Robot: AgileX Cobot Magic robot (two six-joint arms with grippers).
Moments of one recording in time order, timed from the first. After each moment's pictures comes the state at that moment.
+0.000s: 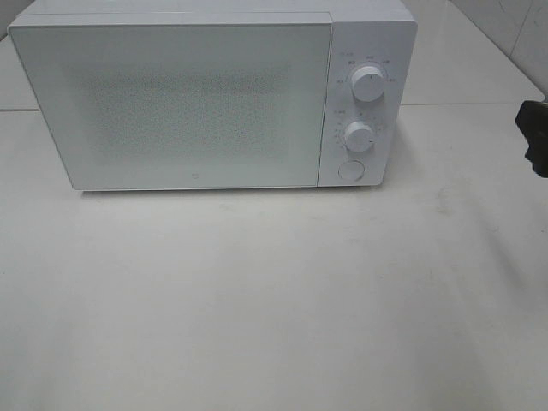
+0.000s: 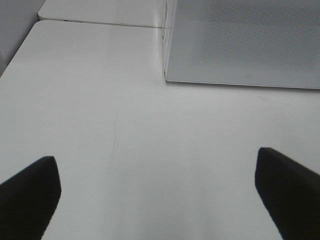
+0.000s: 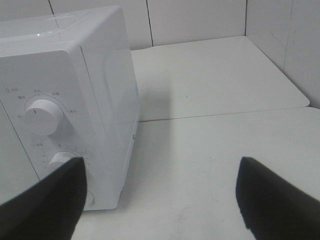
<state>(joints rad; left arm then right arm) 0.03 0.00 -0.51 -0.10 1.04 -0.02 0.11 1.05 -0.18 0.10 -0.70 0.04</state>
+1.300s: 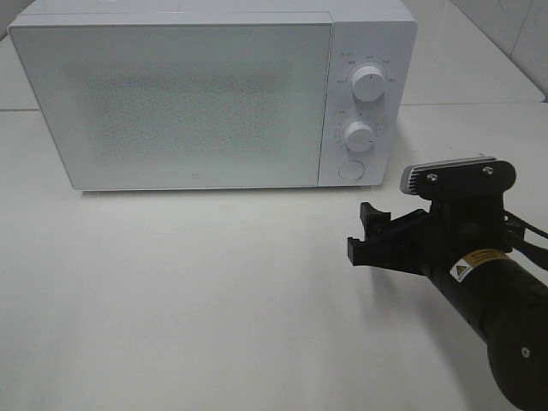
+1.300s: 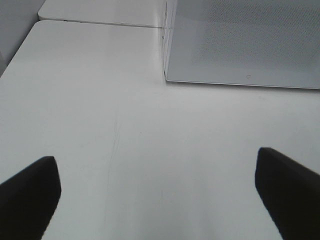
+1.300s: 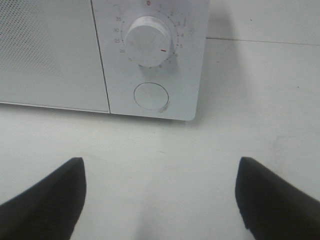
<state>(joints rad) 0.03 0.00 -0.51 -0.10 1.04 -0.02 0.76 1.81 -0.30 0.70 -1.21 -0.15</state>
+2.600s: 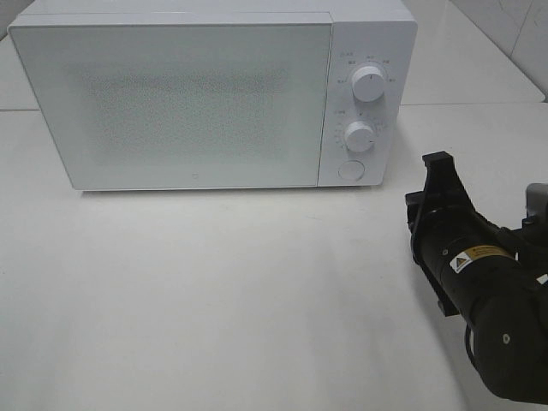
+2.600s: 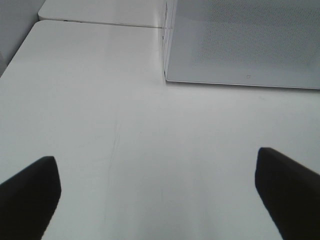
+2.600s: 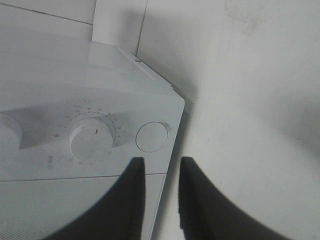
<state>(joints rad) 0.03 0.00 -0.51 -0.10 1.04 -0.02 0.79 1.82 -0.33 0.87 -1.21 1.20</state>
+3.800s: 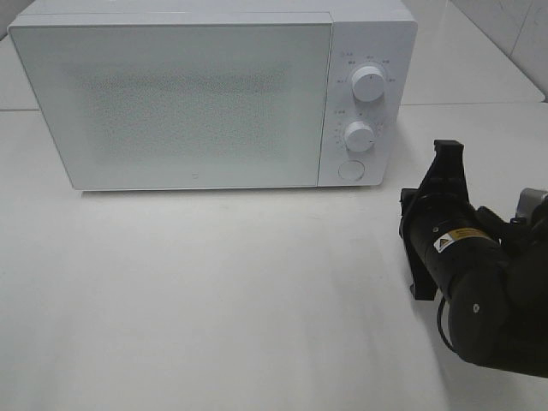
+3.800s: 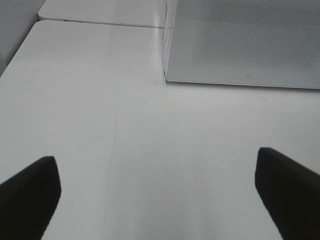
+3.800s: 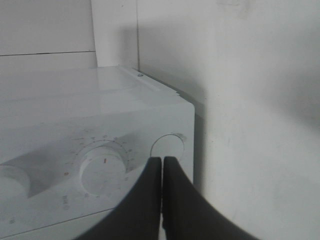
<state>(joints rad) 0.03 0.00 -0.51 -0.10 1.04 -0.02 0.74 1.88 -0.41 0.87 -1.19 1.40</state>
